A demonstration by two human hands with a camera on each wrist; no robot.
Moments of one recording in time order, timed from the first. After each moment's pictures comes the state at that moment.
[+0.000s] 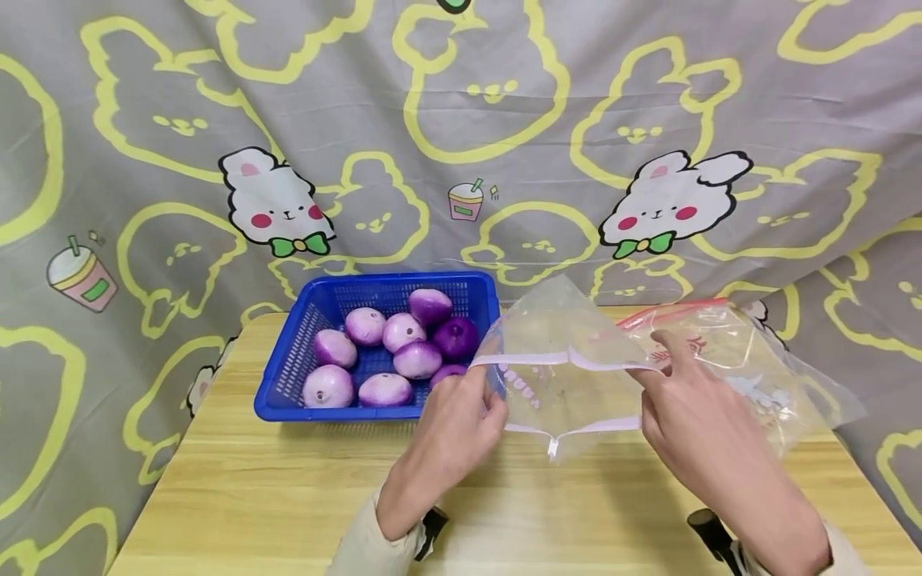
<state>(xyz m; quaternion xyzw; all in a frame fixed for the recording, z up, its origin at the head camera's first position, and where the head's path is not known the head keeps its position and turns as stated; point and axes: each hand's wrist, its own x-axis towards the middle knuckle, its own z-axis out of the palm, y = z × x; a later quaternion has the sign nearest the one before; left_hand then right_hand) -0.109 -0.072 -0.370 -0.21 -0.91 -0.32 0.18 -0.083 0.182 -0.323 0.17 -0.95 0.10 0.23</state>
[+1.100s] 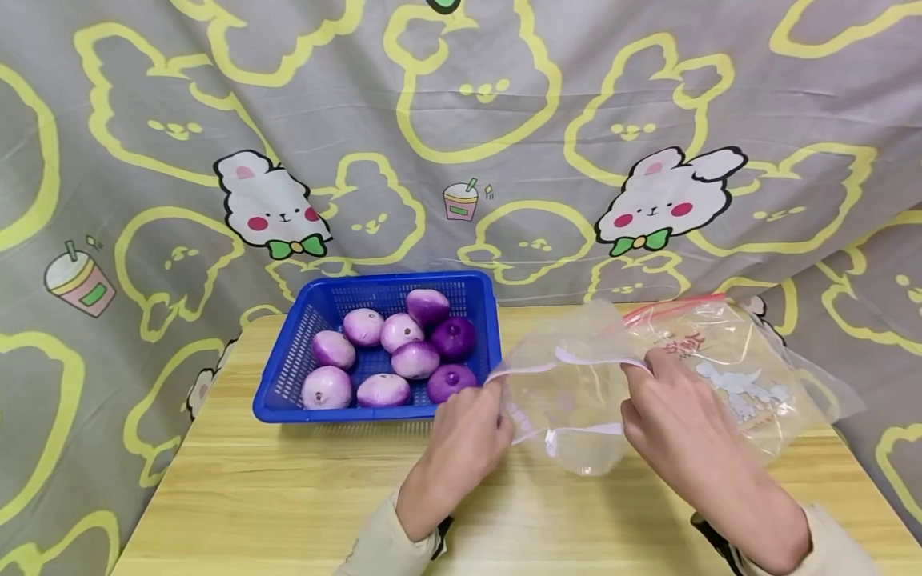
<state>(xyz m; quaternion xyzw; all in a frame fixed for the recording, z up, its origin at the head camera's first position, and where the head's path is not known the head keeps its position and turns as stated) -0.107 -0.056 -0.390 -0.18 -0.95 -0.22 0.11 -0.084 0.174 -0.328 0.19 -0.94 0.10 0.26</state>
